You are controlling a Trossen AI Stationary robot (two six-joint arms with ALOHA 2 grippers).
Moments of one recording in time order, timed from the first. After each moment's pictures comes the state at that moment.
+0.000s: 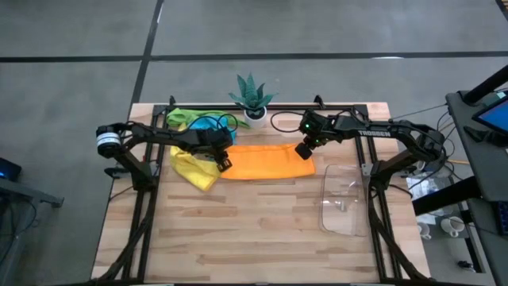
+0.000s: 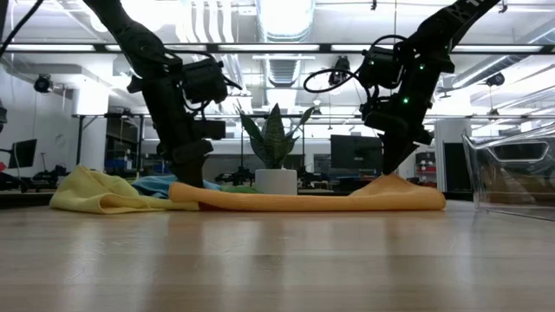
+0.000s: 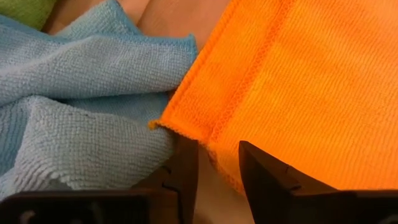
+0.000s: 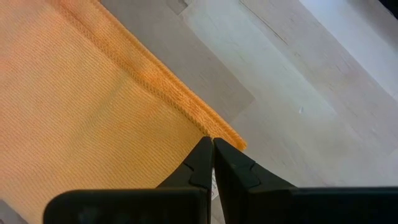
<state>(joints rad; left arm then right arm) 0.34 1.57 0.80 -0.33 -0.17 -0.13 -0.48 1.45 0.84 -0.55 0.10 0.23</state>
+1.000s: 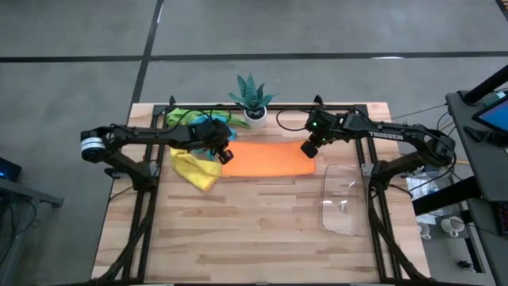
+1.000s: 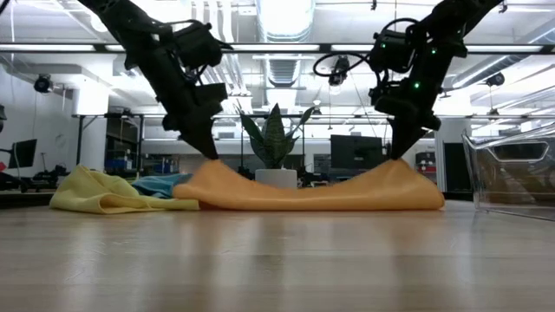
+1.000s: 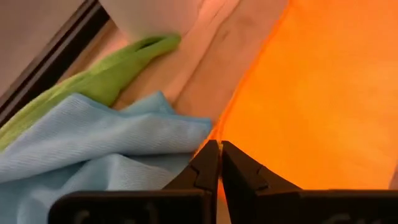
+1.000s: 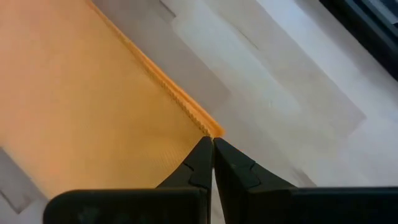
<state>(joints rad) 0.34 1.41 0.83 -0.30 -0.23 -0.13 -0.48 1.33 0.84 -0.64 0.14 0.21</state>
